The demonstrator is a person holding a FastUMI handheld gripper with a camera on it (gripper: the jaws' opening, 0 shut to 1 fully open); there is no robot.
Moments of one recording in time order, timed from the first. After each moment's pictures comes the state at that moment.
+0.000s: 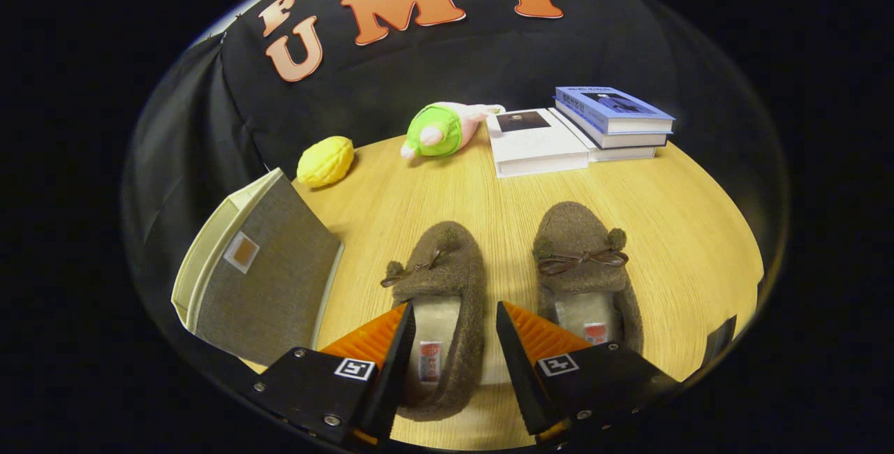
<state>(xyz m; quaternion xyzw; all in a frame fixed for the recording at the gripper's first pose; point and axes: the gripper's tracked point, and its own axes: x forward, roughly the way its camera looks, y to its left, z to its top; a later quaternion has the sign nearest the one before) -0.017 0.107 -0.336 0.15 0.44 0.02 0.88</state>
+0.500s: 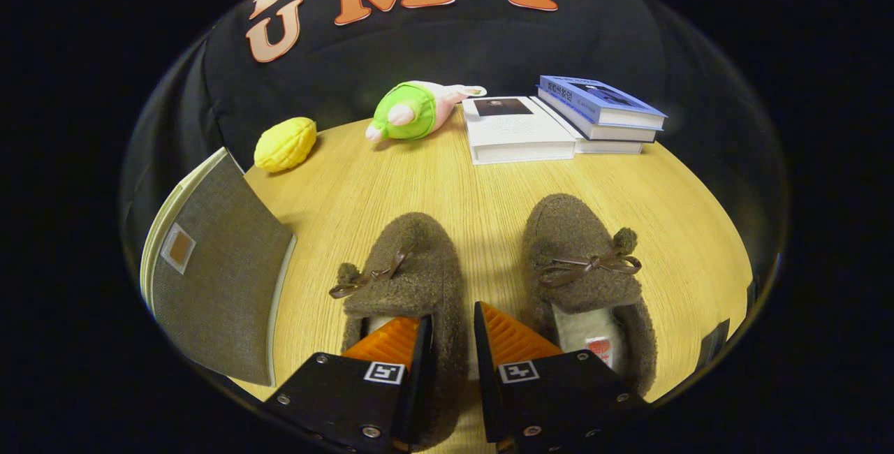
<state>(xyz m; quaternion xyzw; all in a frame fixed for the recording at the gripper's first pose) -0.006 0.100 -0.371 0.11 0.47 -0.04 0.88</state>
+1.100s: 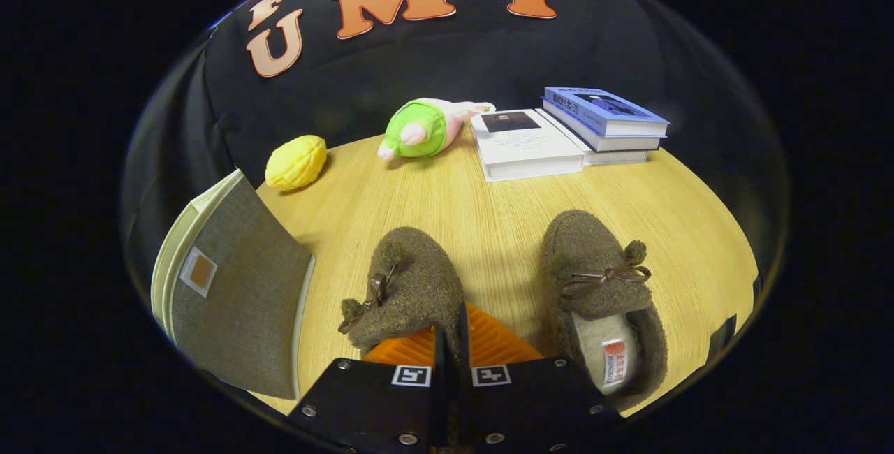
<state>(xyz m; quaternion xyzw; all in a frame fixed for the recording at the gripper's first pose) 0.007 0.121 -0.341 0.14 0.43 -0.02 0.89</state>
